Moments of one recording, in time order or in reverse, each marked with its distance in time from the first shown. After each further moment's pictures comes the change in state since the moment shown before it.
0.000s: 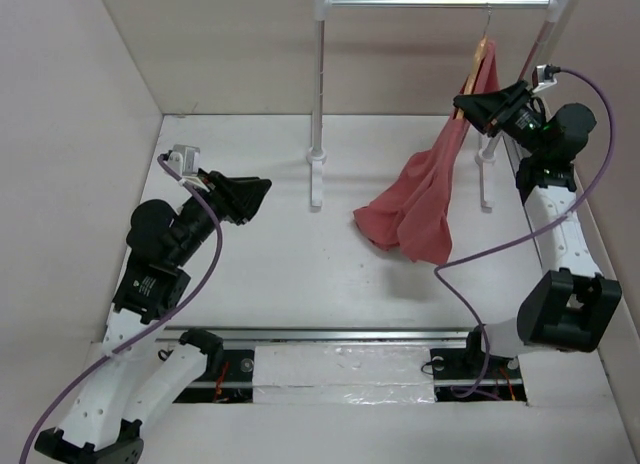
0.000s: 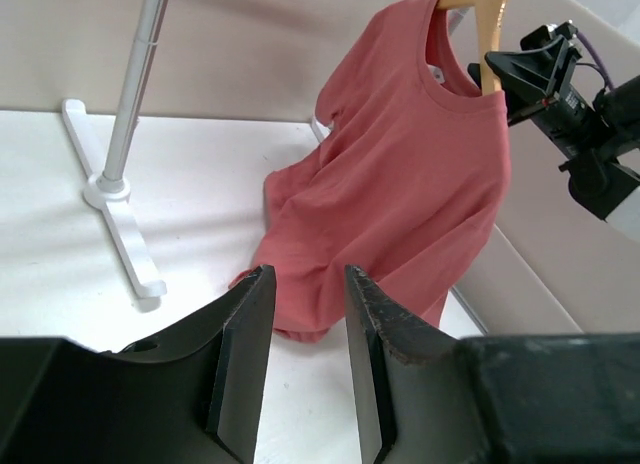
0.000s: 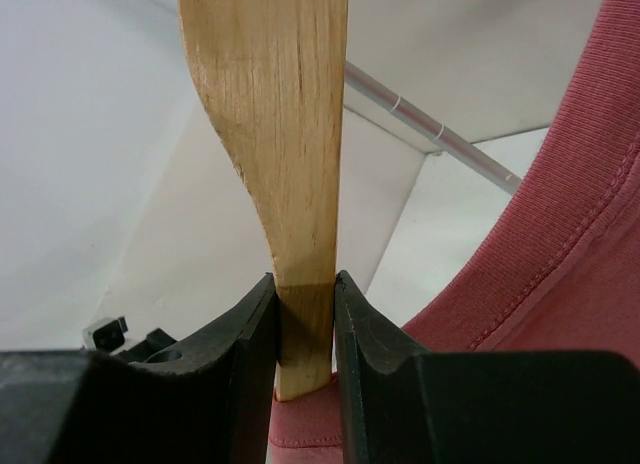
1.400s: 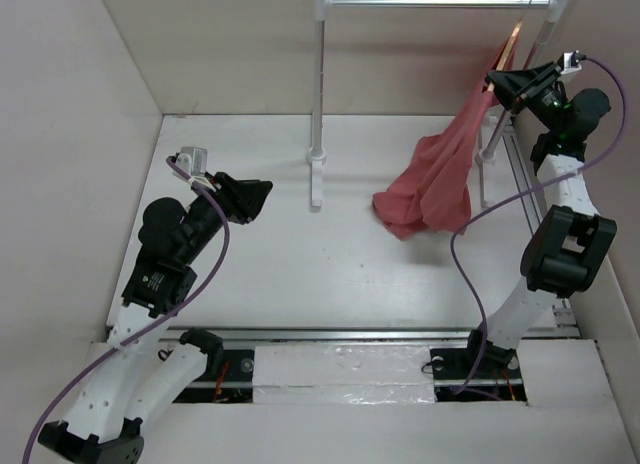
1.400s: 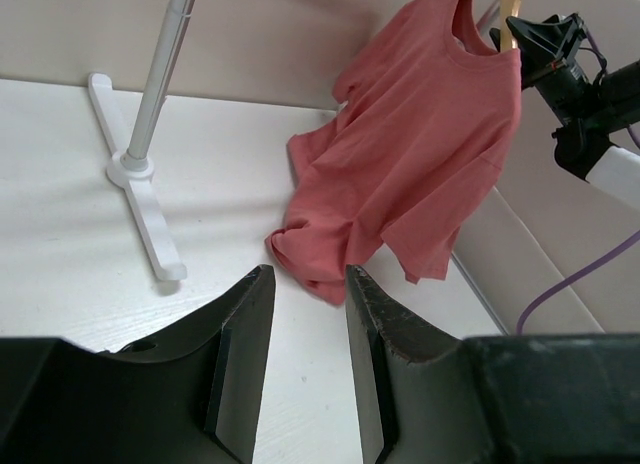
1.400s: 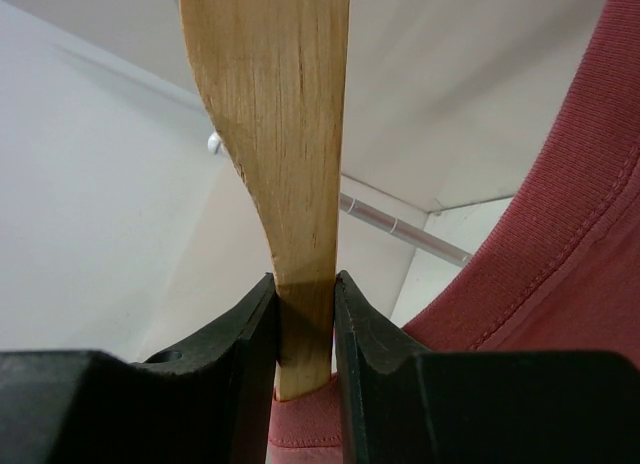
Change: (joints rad) left arm -0.002 0.009 -0.061 0.024 -0.044 0.008; right arm -0.158 0.422 0.268 0.298 -0.062 0.259
